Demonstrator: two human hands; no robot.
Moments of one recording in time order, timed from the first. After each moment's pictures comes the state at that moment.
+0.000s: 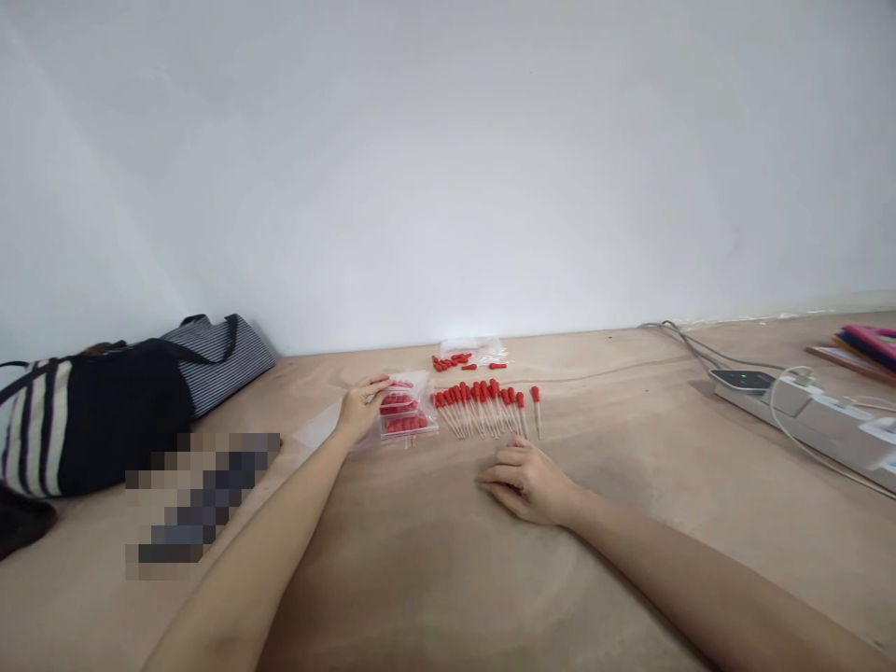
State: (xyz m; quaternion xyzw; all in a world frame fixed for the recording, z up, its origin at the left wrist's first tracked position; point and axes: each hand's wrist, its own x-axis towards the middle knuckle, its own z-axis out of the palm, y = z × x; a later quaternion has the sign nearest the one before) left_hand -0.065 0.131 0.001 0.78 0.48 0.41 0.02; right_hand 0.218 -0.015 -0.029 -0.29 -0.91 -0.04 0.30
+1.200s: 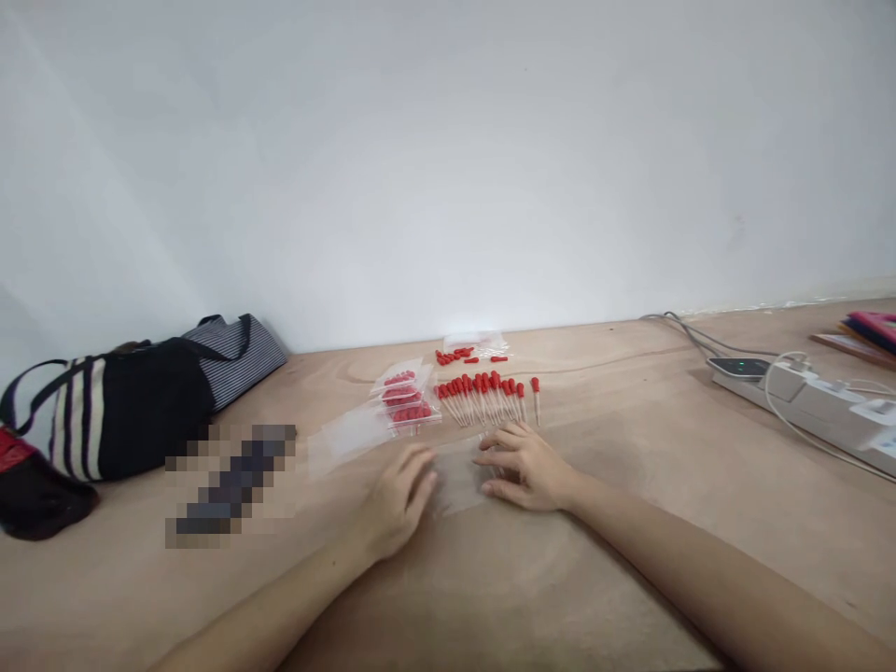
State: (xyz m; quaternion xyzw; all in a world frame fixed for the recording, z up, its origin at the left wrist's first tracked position) left_hand -0.021 -0.036 -0.003 0.88 0.42 0.24 -0.02; right_hand 0.220 -0.027 -0.015 -0.32 -0.90 -0.01 0.29
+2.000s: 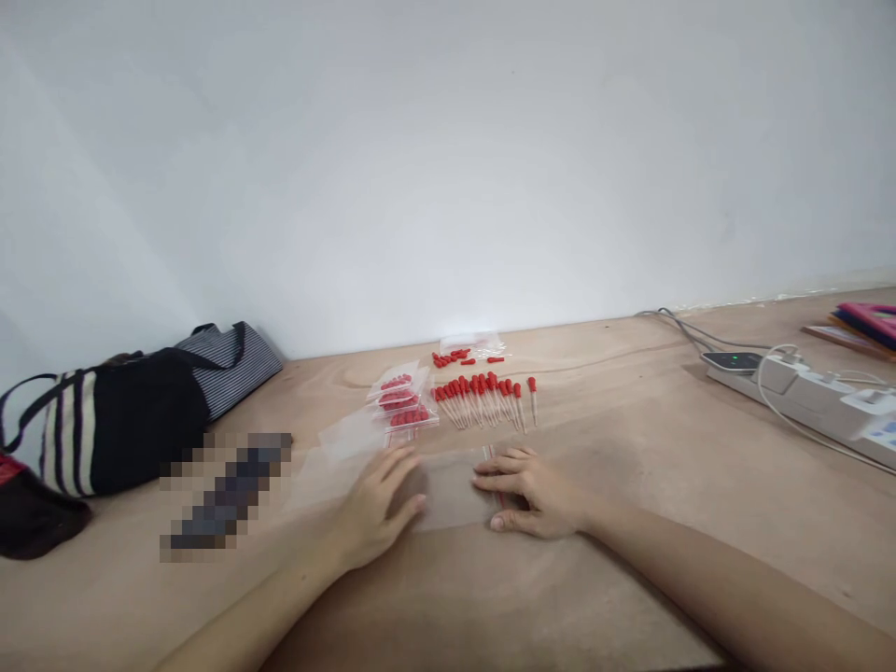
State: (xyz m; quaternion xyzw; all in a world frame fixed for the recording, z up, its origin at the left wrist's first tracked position) left_hand -0.046 -0.032 0.005 0.90 0.40 0.16 -0.02; right_hand 0.226 -0.049 -0.016 -0.32 -0.91 0.13 0.24
